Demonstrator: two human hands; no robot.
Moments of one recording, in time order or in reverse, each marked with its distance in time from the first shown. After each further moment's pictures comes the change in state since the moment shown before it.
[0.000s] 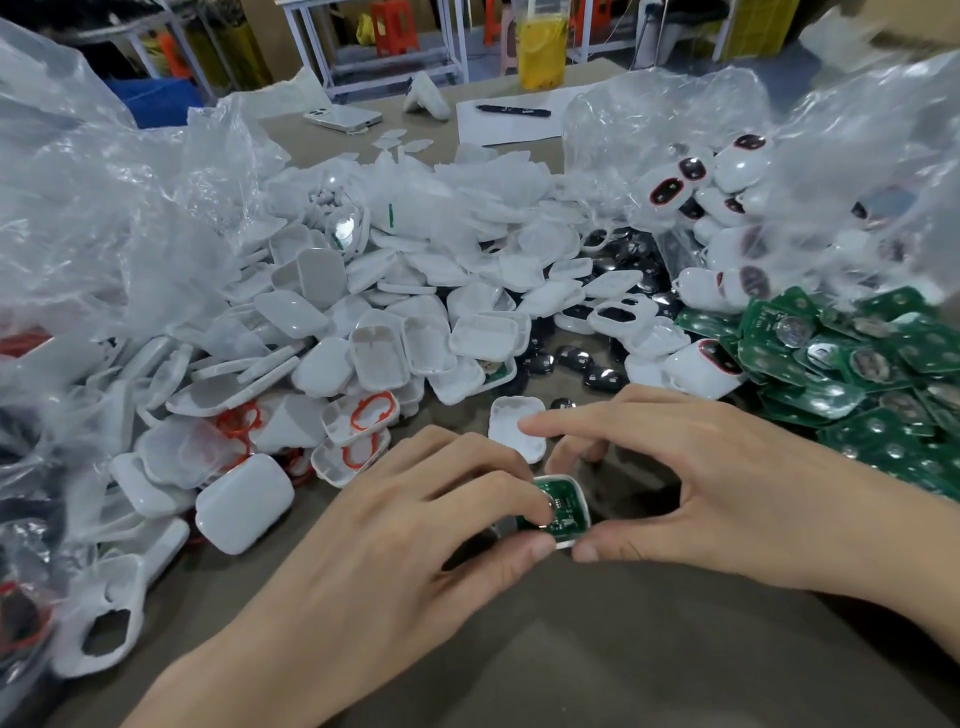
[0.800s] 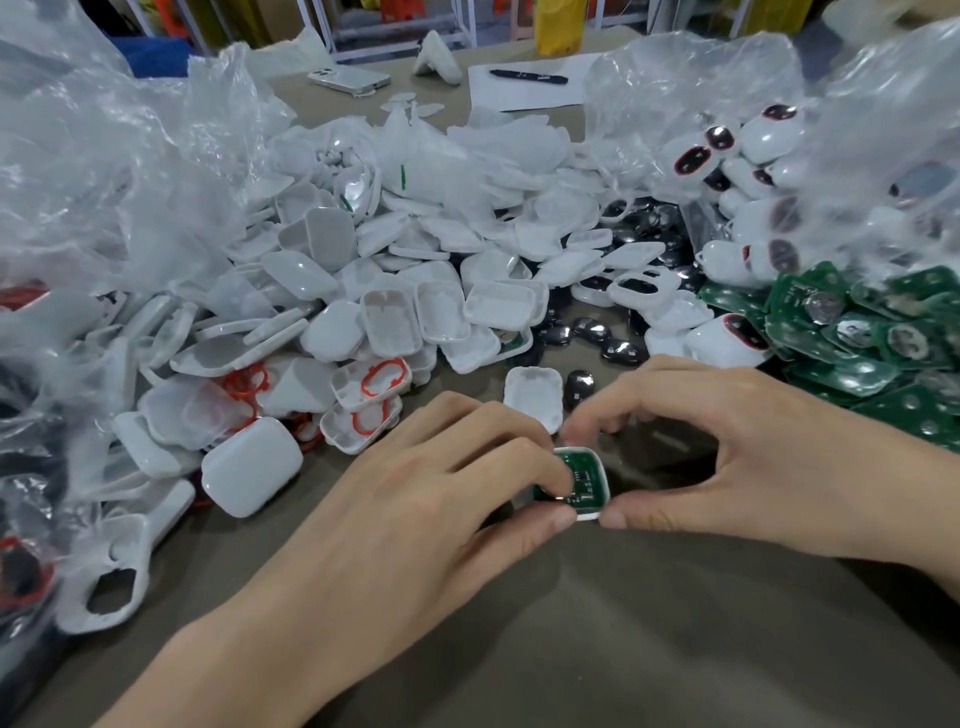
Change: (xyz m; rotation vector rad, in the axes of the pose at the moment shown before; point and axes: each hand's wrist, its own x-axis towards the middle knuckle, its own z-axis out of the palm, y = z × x) left_hand -0.001 0.001 0.003 0.027 -0.025 0.002; right_hand -0.003 0.004 -0.003 0.084 0.025 -0.009
